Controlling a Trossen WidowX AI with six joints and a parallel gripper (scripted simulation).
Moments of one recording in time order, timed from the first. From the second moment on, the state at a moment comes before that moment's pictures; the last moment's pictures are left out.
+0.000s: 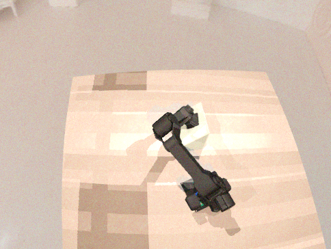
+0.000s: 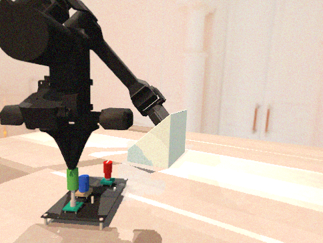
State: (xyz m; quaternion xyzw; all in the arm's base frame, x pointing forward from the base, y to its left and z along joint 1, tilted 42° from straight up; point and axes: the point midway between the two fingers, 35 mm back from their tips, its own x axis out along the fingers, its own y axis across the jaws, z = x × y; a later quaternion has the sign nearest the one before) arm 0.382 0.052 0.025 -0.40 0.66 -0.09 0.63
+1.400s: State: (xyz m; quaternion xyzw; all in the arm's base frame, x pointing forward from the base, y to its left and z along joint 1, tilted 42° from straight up) arm 0.383 0.045 0.015 -0.41 0.65 -0.09 0.63
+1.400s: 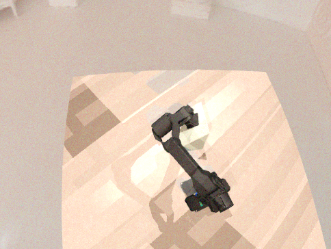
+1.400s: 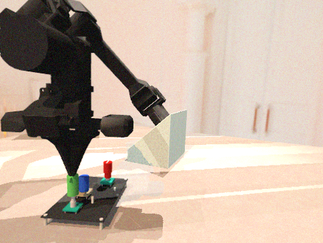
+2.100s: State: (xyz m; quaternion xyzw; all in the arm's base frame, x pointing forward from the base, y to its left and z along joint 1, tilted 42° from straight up) arm 0.383 0.041 0.012 -0.41 0.65 -0.09 0.63
